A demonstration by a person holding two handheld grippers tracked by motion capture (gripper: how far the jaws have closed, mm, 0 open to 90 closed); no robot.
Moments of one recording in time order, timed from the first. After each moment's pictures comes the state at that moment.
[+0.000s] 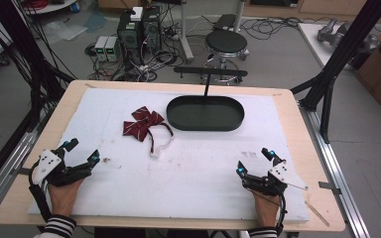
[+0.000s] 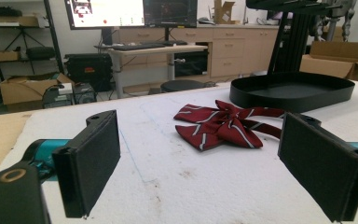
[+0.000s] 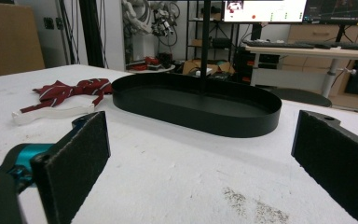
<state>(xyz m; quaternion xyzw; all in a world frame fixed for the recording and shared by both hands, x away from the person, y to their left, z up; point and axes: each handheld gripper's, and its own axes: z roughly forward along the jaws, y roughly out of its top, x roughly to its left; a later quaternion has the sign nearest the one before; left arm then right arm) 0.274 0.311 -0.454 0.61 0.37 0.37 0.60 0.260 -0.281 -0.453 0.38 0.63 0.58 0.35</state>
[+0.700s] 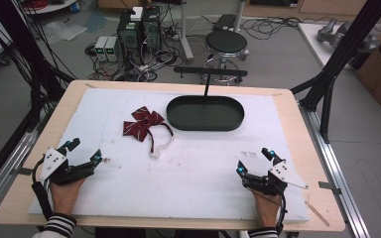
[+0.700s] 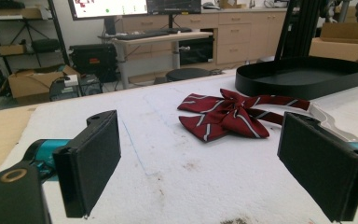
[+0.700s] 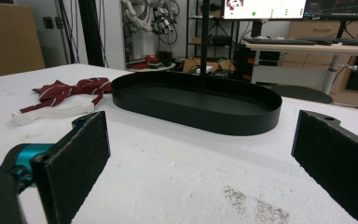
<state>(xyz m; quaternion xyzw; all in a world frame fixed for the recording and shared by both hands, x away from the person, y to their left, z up) 0.278 0.305 -0.452 0.62 0.38 0.38 0.57 0.261 -0.281 -0.453 0.38 0.63 0.58 0.35</state>
